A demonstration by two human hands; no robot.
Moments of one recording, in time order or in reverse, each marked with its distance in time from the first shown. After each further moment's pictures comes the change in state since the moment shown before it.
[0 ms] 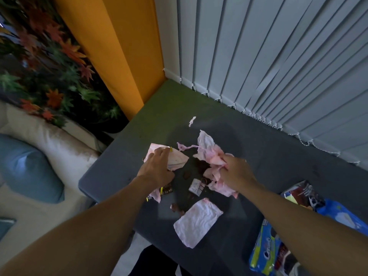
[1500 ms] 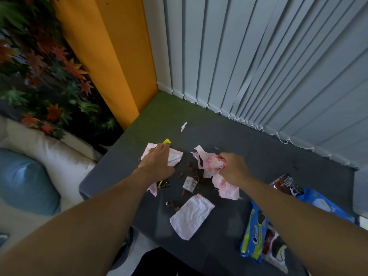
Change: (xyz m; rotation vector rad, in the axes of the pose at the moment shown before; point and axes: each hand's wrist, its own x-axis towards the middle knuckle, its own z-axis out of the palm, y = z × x) left_hand -0.019 0.030 -0.026 0.114 0.080 0.136; right_hand -0.029 -0.004 -0.029 0.027 0.080 0.035
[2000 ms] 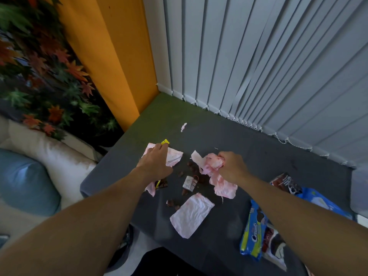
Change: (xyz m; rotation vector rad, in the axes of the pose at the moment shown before) left_hand -0.006 -0.003 -0.004 0.014 -0.008 -0.009; right_hand -0.010 -0.016 -0.011 0.054 -0.046 0.040
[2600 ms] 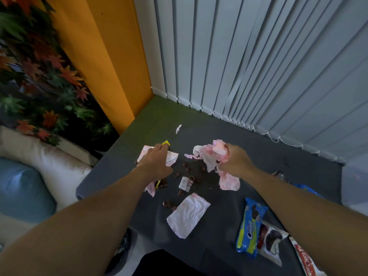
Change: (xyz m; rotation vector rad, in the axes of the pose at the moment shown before) left_hand 0.000 0.017 -0.005 -0.014 0.000 0.043; right_hand 0.001 0.011 -0.028 0.008 0.058 0.060
